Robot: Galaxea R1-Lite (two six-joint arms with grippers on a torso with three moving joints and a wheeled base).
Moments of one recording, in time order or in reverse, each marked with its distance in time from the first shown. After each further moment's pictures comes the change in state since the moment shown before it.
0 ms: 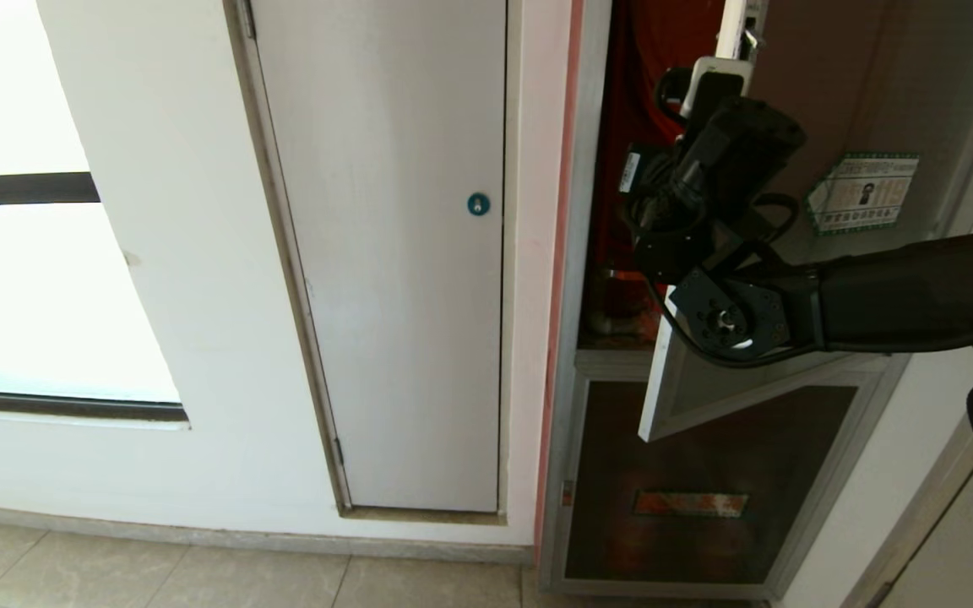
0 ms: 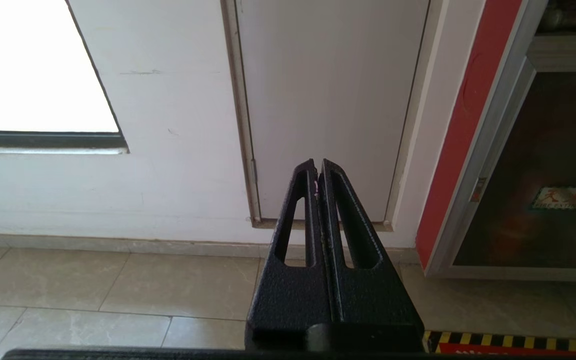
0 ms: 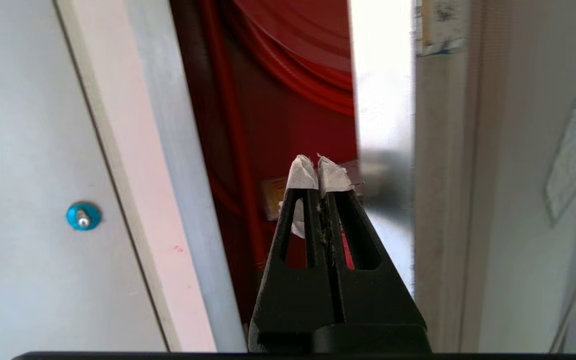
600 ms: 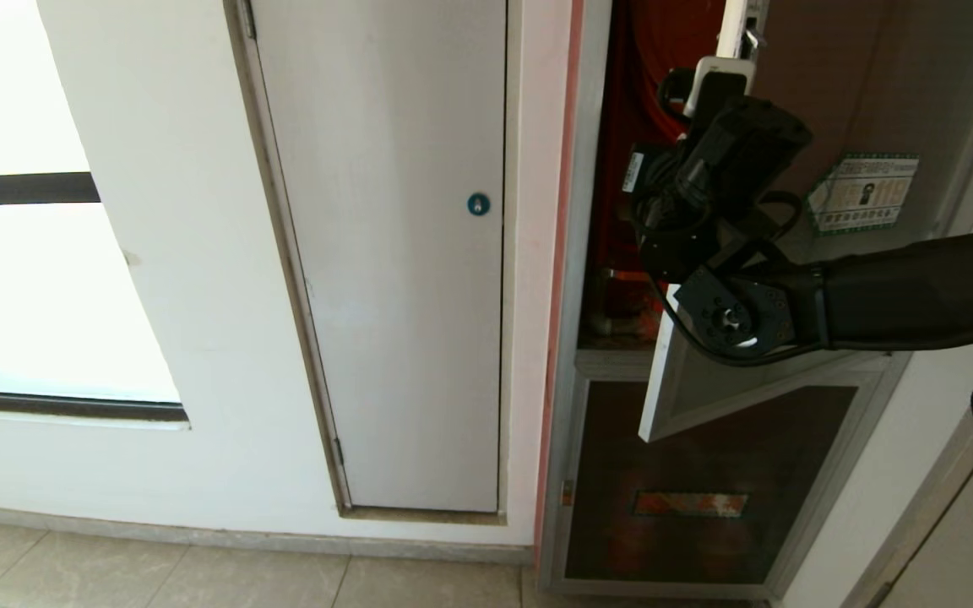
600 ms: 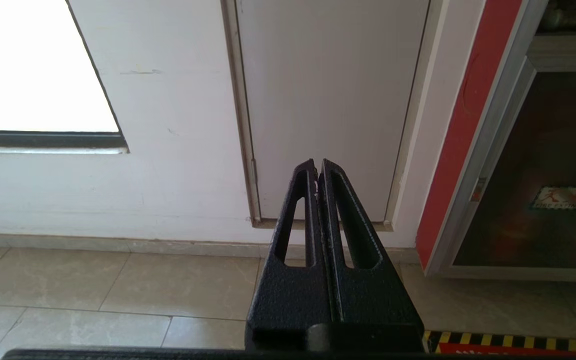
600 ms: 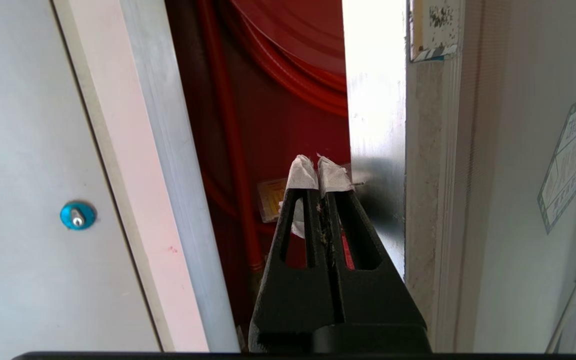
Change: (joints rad) left arm 0.000 0.000 0.000 0.000 0.000 0.000; right arm -0.013 -0.007 0.009 0.003 0.005 -0.004
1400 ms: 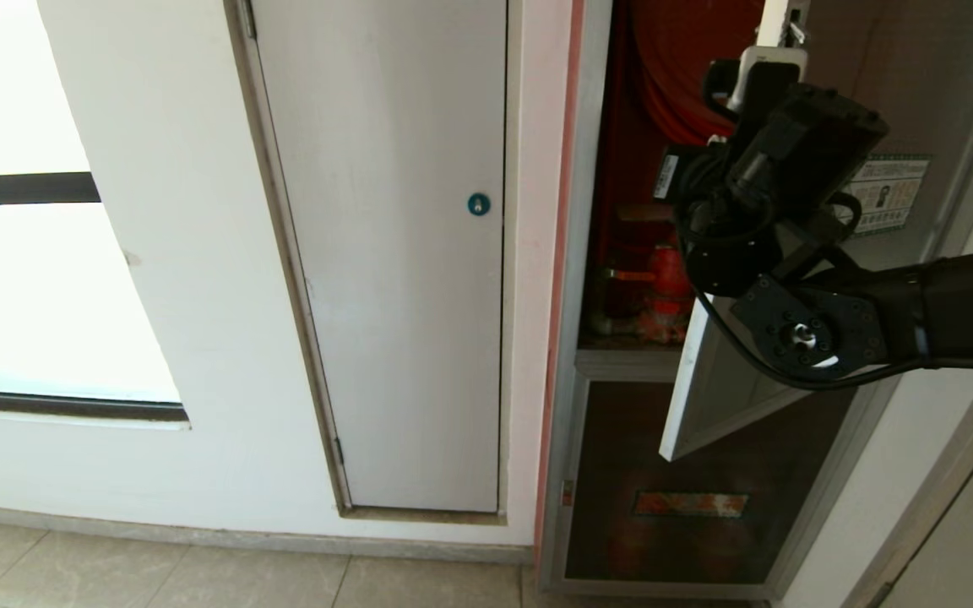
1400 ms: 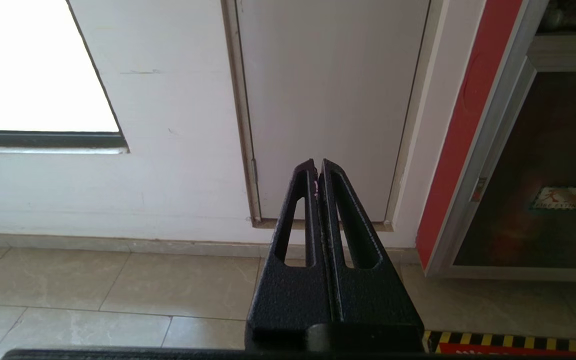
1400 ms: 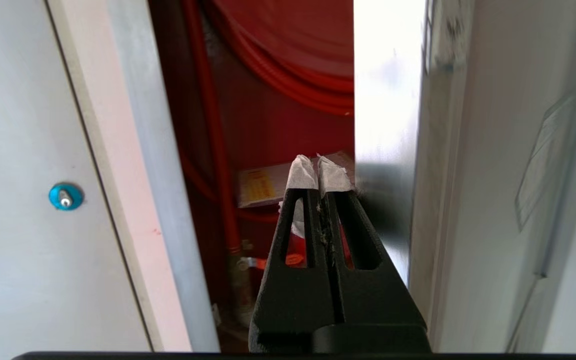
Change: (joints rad) left arm 0.000 0.000 0.000 0.000 0.000 0.000; right arm -0.005 -0.160 0.219 -0.011 -0.003 0.002
